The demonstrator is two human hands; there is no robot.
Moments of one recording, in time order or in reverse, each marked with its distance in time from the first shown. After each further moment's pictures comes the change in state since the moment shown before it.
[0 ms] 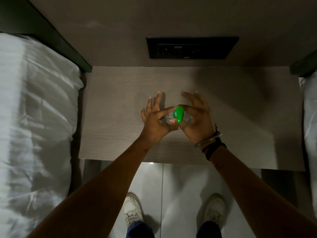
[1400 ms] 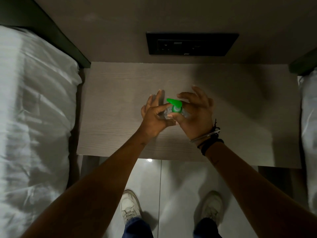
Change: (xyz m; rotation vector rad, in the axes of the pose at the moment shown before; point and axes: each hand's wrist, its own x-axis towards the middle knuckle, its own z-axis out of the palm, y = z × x) left_hand 0.002 -0.006 -0.001 -0.081 -0.030 -0.019; right_hand -0.001 -0.007 -0.002 -0.208 0.043 -0.059
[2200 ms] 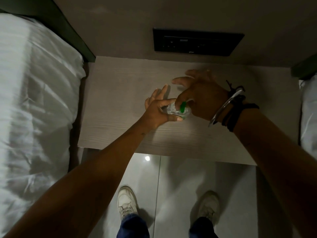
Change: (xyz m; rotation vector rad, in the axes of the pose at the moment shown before) left_hand 0.011 -0.007 -0.005 -0.053 -0.137 0.020; right_hand 0.044 -0.033 -0.066 -0.273 -0.583 -0.278
